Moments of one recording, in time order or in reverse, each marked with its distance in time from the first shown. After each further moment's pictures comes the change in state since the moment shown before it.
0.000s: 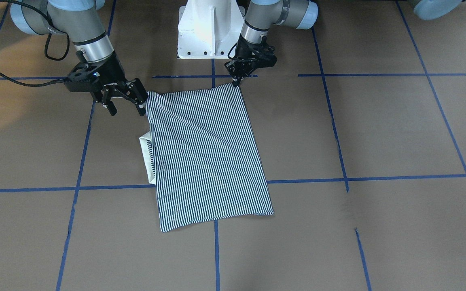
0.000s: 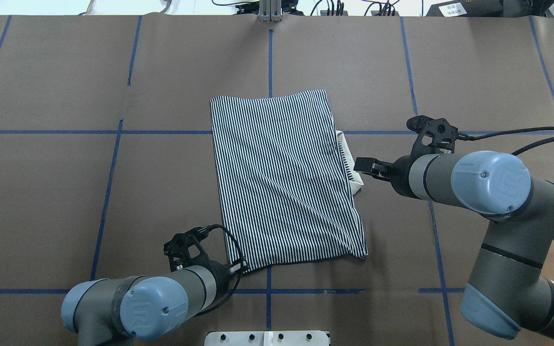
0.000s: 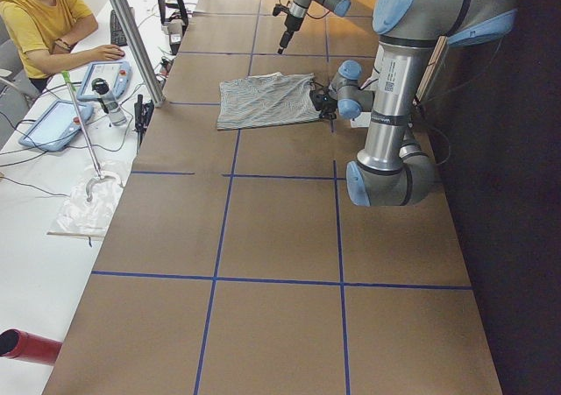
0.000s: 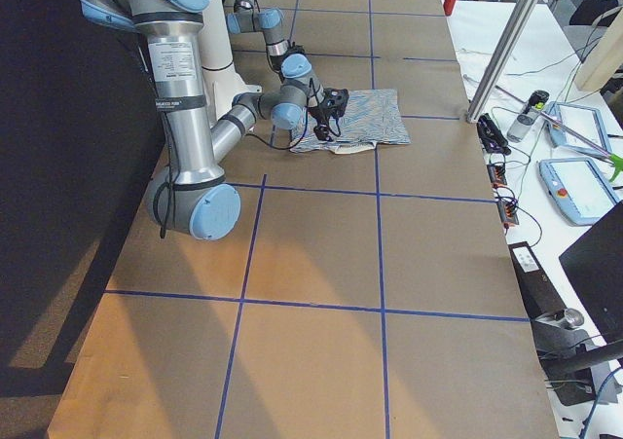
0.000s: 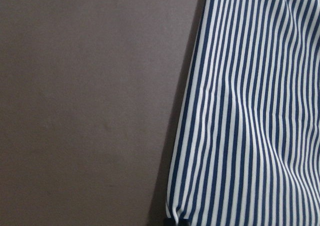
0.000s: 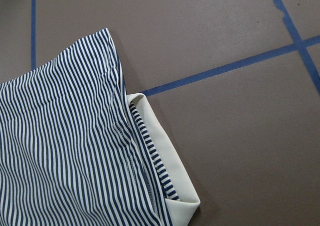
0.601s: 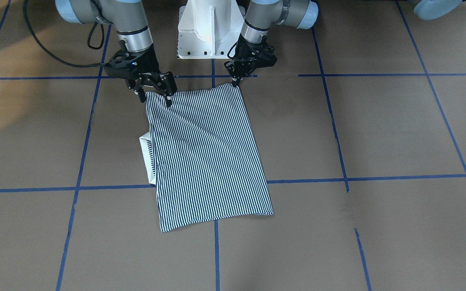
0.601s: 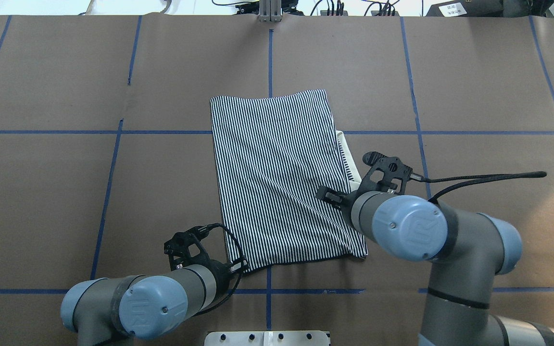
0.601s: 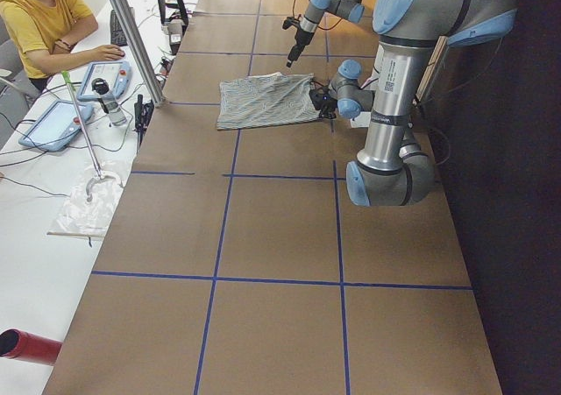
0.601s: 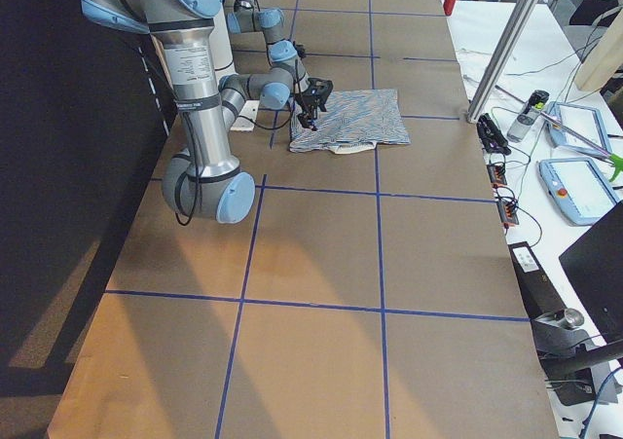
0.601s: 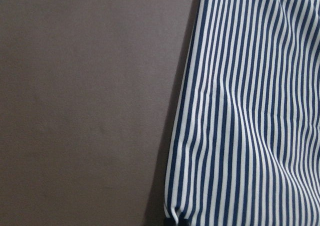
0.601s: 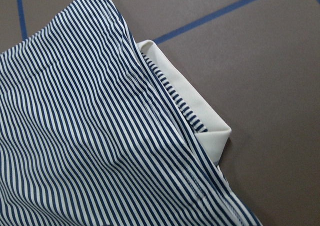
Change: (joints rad) left arm -0.002 -0.001 -0.006 -0.002 0.000 0.006; right arm -0.193 0.172 -0.006 -0.315 -0.157 0.261
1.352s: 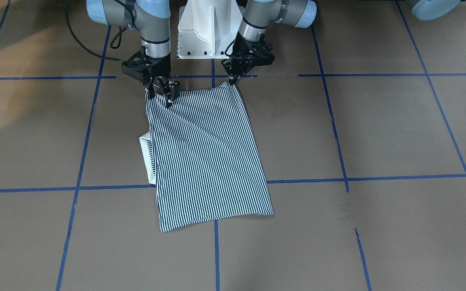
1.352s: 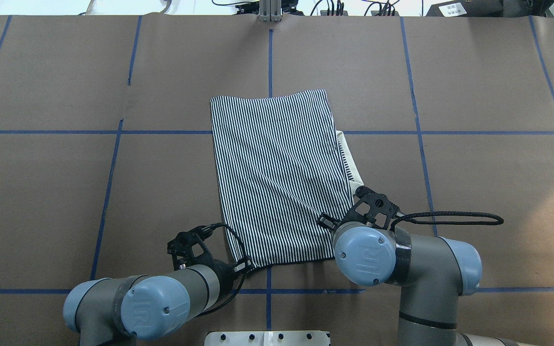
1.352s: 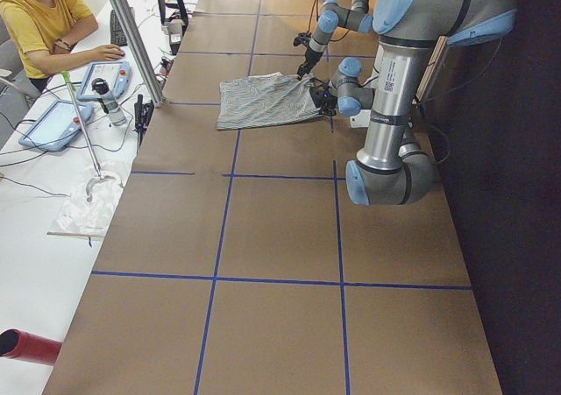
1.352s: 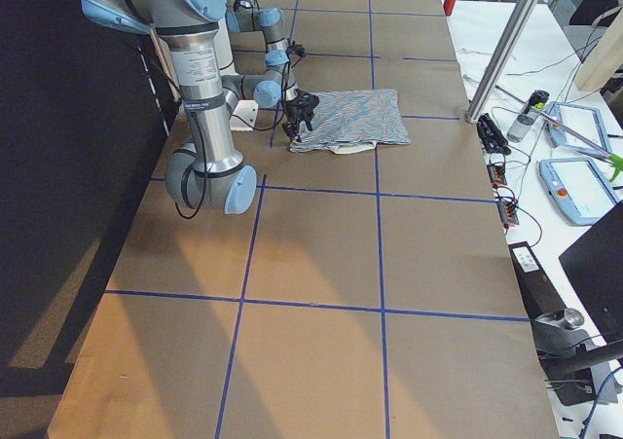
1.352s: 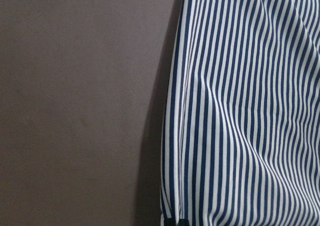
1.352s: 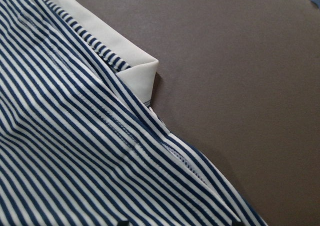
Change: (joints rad) left arm 0.001 -0.012 -0.001 -0.005 -0.001 0.002; right arm -0.072 0.031 -0.098 -0.116 -0.018 0.221
